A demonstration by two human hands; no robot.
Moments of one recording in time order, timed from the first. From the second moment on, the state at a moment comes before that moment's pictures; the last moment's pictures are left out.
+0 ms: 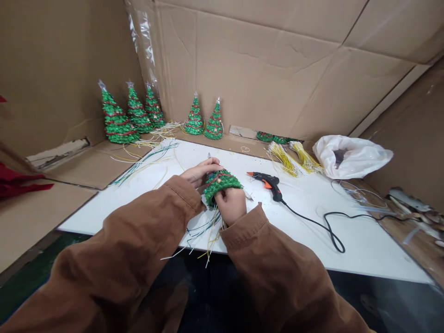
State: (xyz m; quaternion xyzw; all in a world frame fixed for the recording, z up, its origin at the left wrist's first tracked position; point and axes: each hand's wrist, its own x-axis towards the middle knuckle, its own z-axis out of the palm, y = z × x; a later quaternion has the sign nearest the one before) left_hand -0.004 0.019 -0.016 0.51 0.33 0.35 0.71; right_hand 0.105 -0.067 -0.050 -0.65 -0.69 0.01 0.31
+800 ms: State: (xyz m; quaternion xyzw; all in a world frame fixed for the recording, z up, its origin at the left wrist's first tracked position) left_hand 0.002 0.007 -0.020 0.47 0.34 0.39 0.72; right_hand 0.126 -0.064 -0.056 -0.58 -0.75 0.02 0.31
